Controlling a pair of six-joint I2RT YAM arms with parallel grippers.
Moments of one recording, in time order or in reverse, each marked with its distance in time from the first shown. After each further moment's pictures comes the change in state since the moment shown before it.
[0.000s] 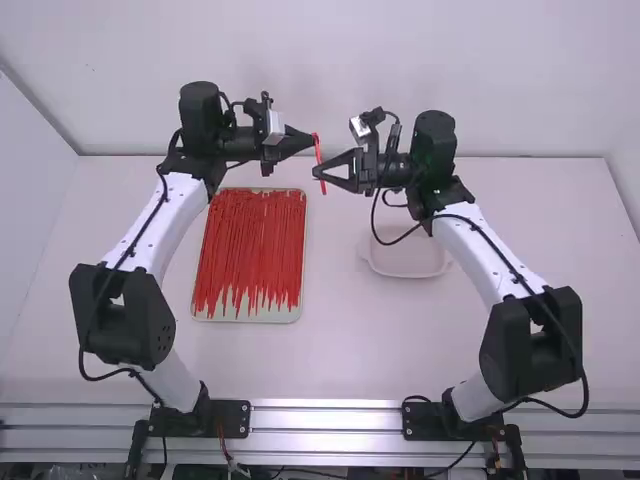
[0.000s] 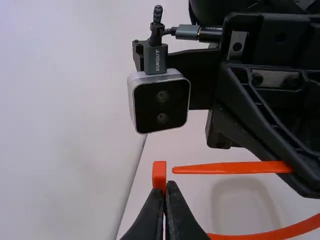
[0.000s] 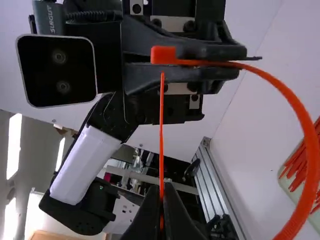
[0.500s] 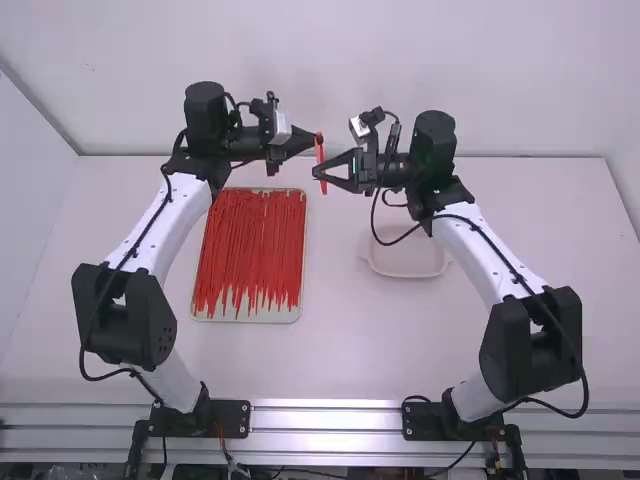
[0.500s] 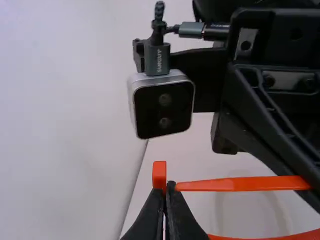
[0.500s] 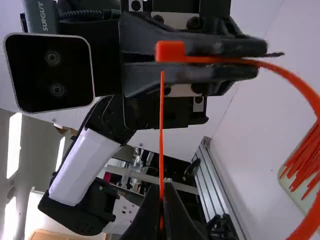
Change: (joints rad) left arm -0.015 0.000 0.000 0.007 -0.051 0.000; right arm -0.001 0.000 0.000 0.018 0.000 0.000
